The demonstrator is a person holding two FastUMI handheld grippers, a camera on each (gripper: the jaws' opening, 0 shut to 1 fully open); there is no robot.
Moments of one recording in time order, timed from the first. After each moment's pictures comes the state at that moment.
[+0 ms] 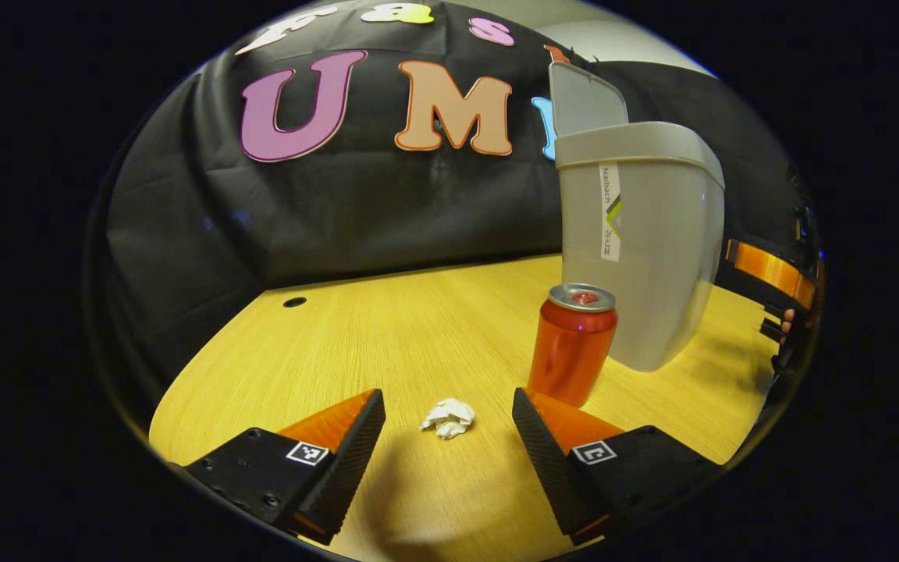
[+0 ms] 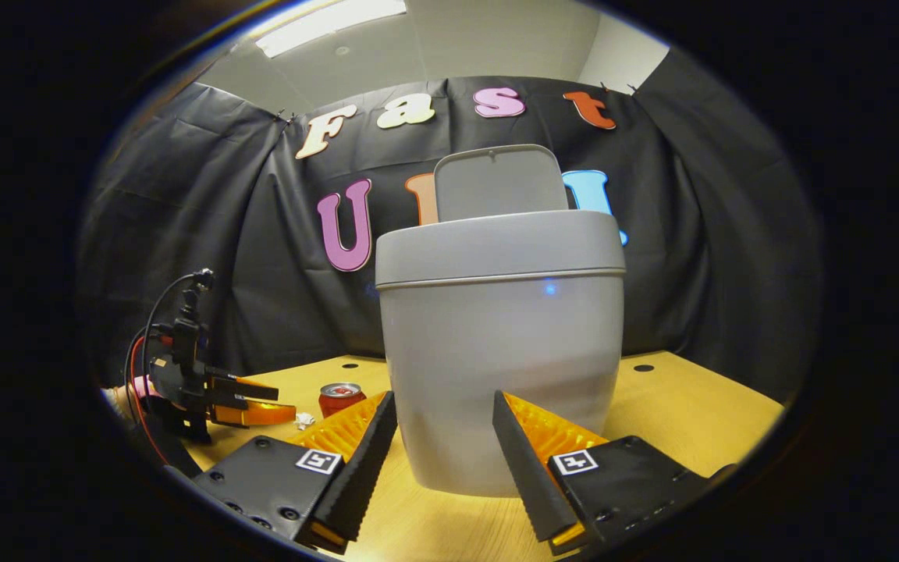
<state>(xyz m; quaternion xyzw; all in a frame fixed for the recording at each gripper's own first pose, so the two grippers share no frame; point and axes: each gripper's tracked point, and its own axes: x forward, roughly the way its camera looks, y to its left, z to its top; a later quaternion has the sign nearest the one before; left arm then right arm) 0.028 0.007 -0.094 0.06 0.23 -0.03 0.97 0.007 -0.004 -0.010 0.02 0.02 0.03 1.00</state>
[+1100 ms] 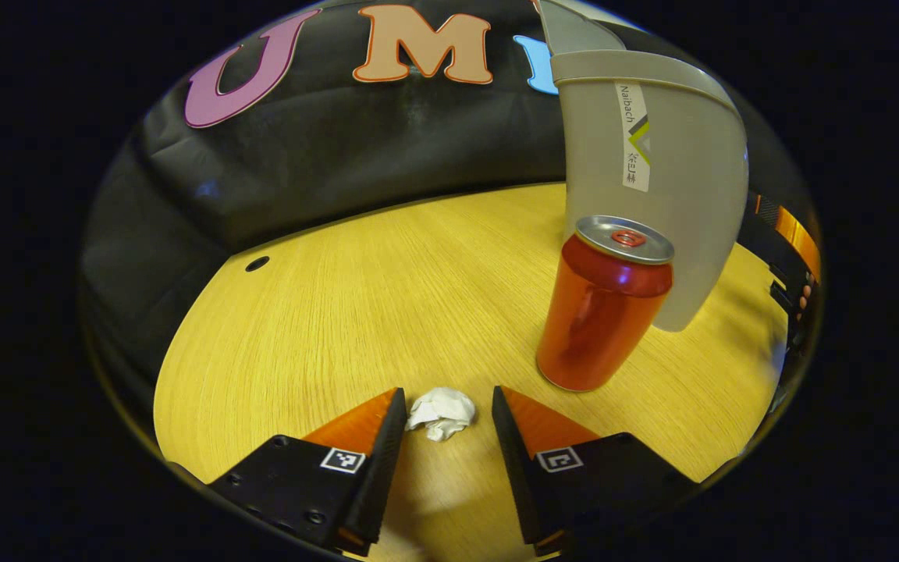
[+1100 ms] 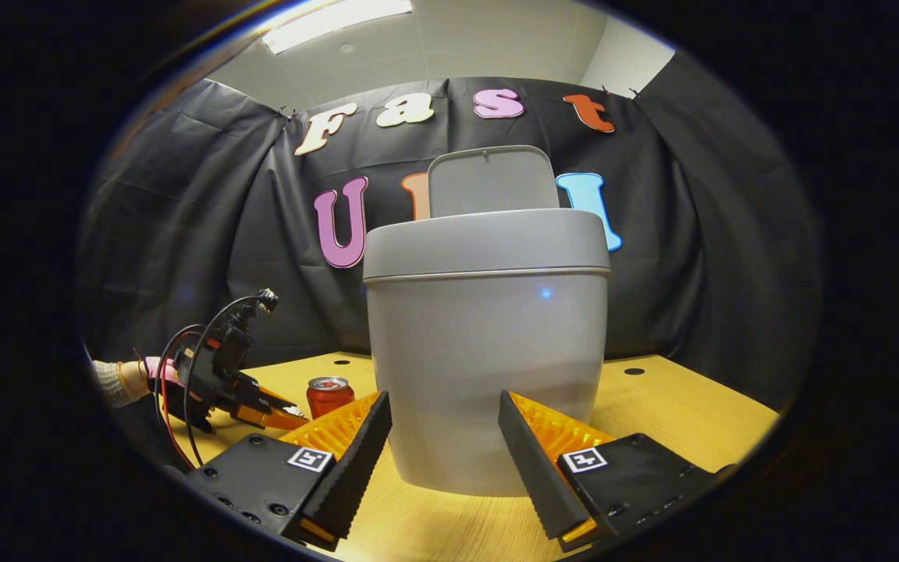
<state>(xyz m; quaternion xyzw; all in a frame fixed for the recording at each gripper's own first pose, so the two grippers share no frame) 0.052 -0.001 -0.143 0.09 0.35 -0.07 0.93 0.005 -0.014 -0.016 0.01 0.03 0.03 1.00</state>
